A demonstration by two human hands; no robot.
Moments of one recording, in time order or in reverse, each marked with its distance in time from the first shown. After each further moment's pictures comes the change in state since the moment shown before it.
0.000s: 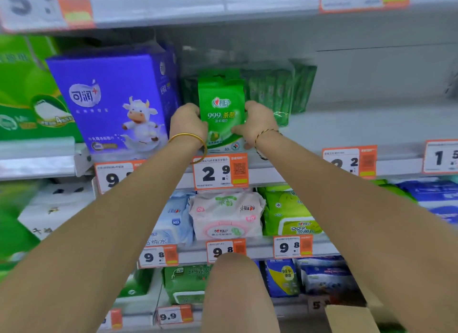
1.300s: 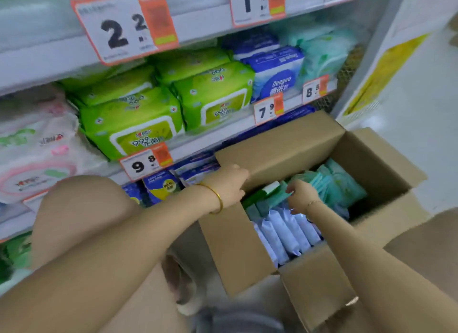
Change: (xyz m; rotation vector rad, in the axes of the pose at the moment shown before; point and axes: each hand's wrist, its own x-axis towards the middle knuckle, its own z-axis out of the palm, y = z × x) left_hand -0.305 0.062 0.265 0.460 -1.320 0.716; right_hand -0.331 0.412 -0.068 -0.165 -0.217 1.041
